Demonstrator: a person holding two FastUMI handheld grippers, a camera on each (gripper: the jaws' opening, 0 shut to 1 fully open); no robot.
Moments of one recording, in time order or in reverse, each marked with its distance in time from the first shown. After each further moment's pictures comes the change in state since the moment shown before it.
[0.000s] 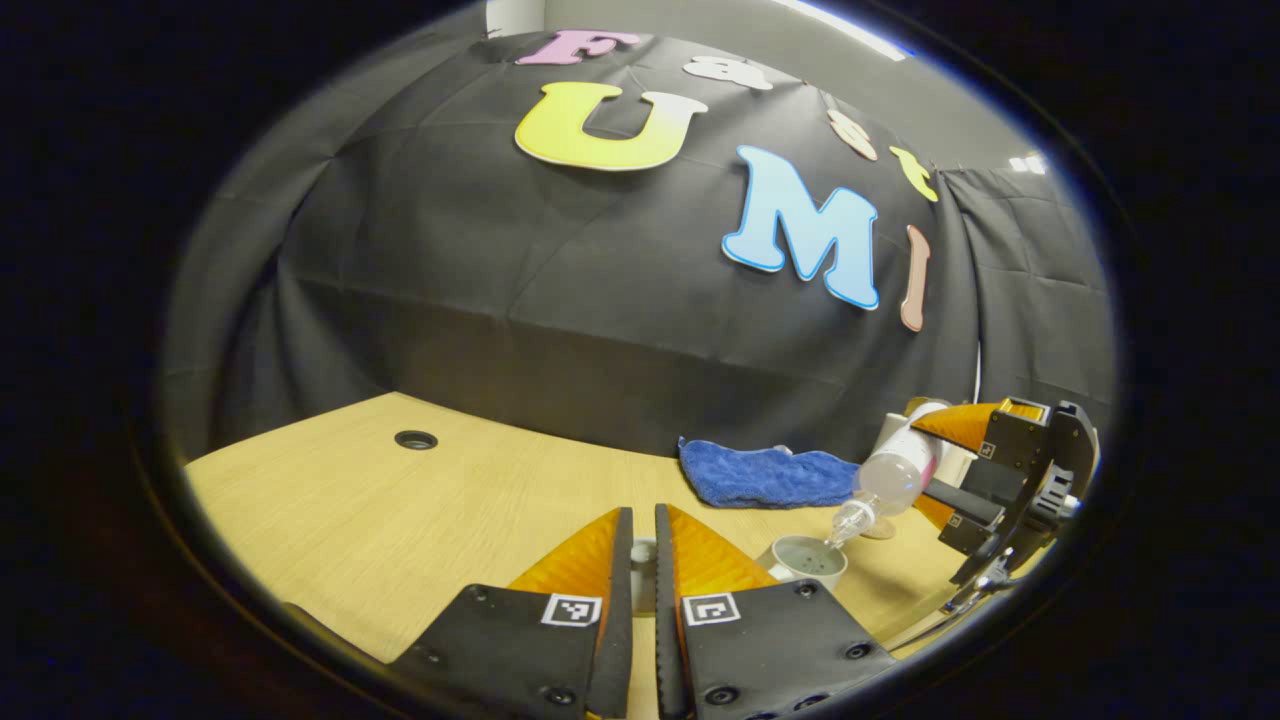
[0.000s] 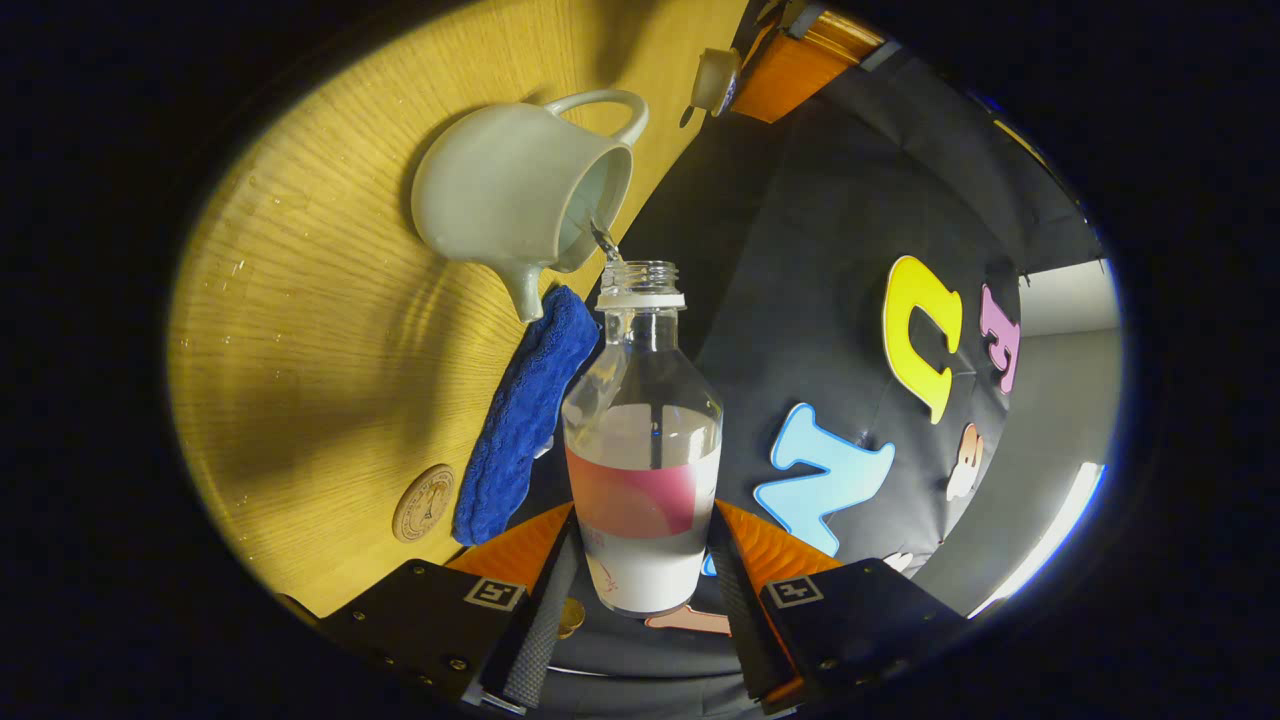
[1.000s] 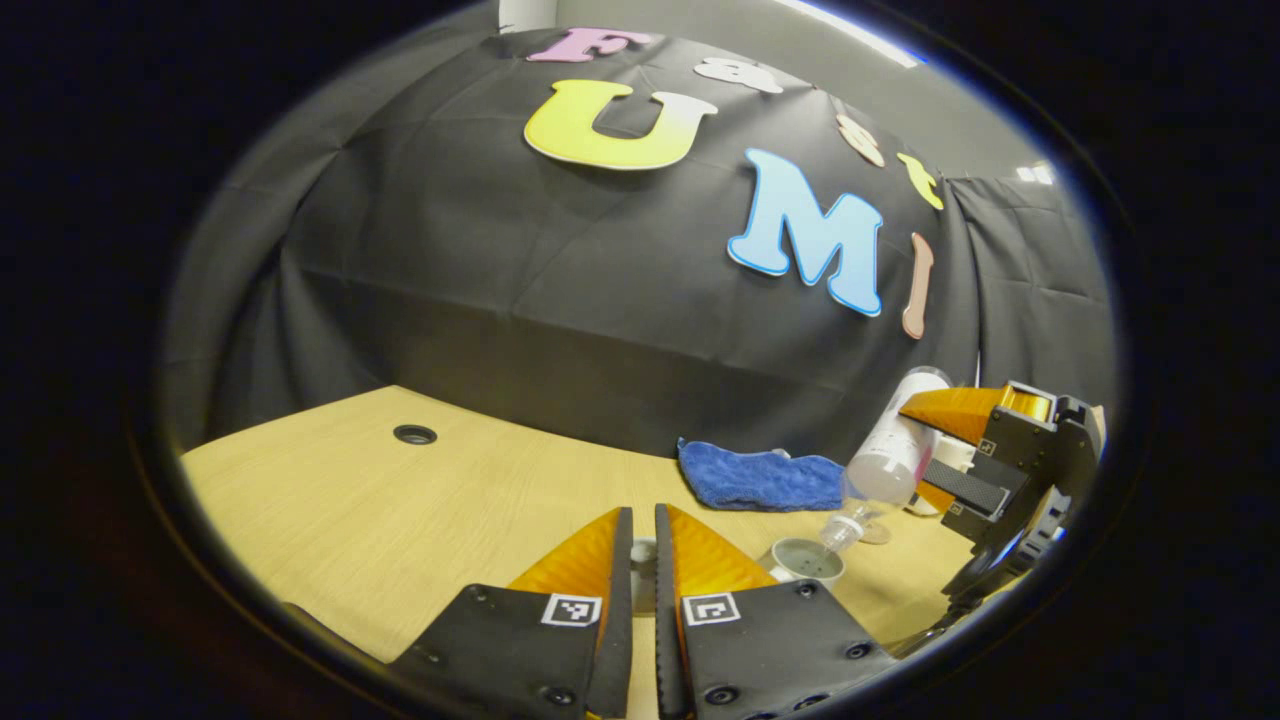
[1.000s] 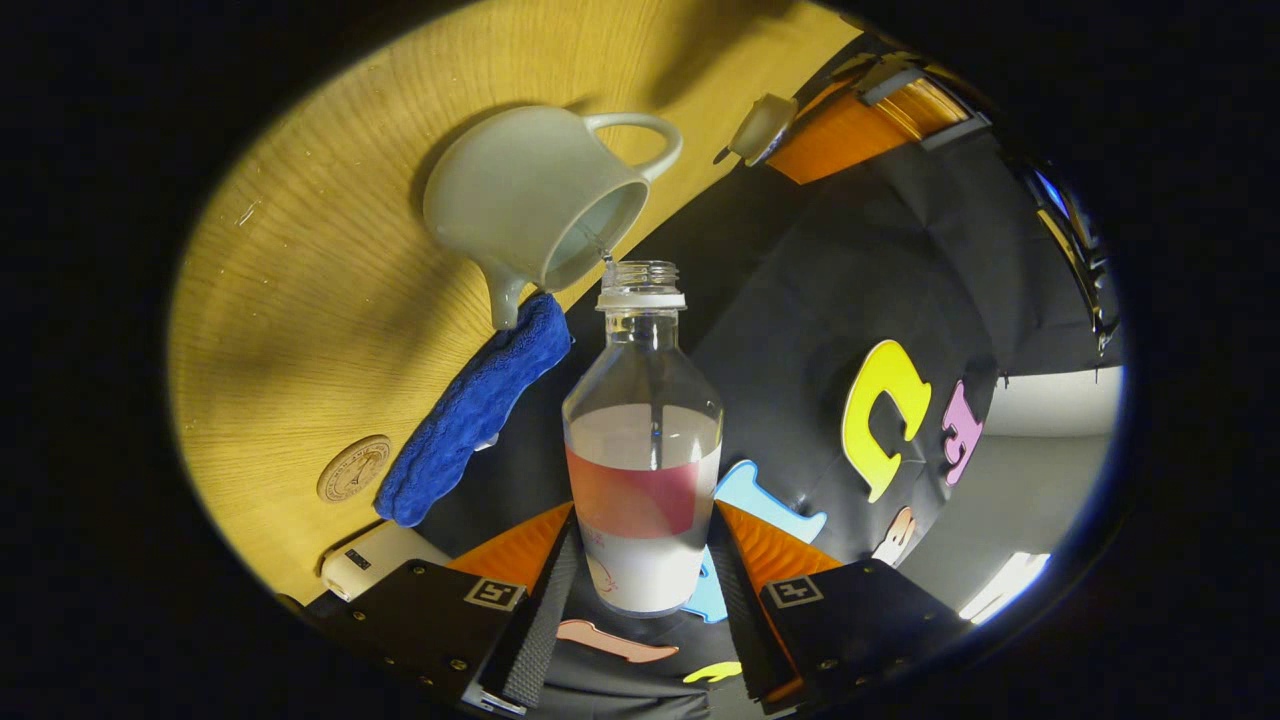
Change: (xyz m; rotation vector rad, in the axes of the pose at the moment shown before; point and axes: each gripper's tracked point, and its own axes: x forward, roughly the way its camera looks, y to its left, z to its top) left arm 0.000 0.000 -0.003 -0.029 0.000 0.000; right arm -0.003 -0.033 0.020 -0.262 -0.084 -0.116
